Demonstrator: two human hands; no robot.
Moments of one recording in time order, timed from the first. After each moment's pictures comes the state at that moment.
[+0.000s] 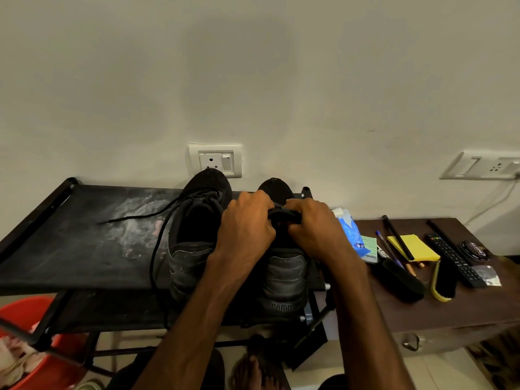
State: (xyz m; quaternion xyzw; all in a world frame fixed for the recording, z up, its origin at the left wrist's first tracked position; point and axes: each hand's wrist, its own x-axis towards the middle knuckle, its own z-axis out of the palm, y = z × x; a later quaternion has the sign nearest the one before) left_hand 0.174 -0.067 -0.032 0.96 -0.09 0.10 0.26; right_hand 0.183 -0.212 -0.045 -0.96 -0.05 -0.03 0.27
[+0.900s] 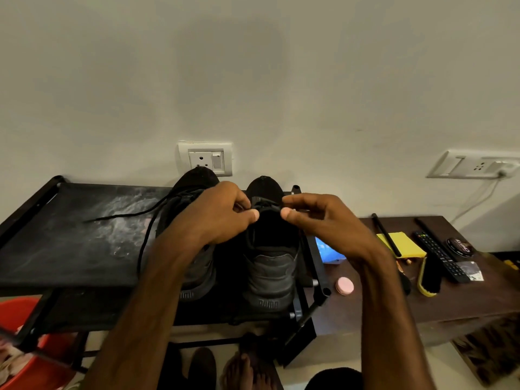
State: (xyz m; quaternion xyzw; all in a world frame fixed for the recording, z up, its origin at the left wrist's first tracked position) left_hand 0.177 -0.030 -0.002 0.93 -0.11 -0.08 0.33; right_hand 0.158 -0.253 -0.023 -0.84 -0.06 0.05 0.54
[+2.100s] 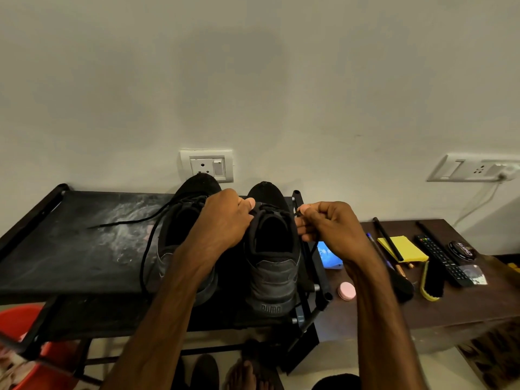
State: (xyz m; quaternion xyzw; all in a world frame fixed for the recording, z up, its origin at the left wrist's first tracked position) left_hand 0.183 -0.046 -0.014 0.92 -0.04 -0.01 0.39; right_hand 0.162 -0.251 -0.032 -0.79 0.05 -0.02 0.60
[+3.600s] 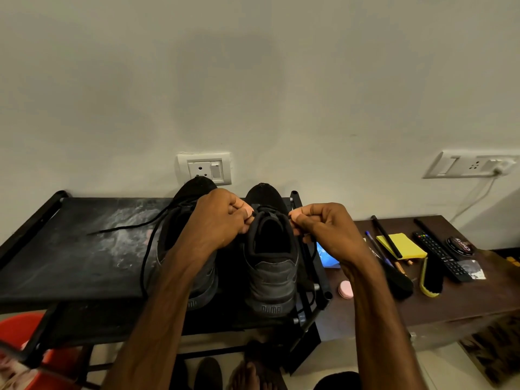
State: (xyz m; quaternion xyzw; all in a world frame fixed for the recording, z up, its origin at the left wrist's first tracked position) left_hand 0.183 -0.033 -0.013 0.90 -0.06 -0.01 0.42; right_hand 0.162 -0.251 -0.038 -0.81 0.01 -0.02 0.59
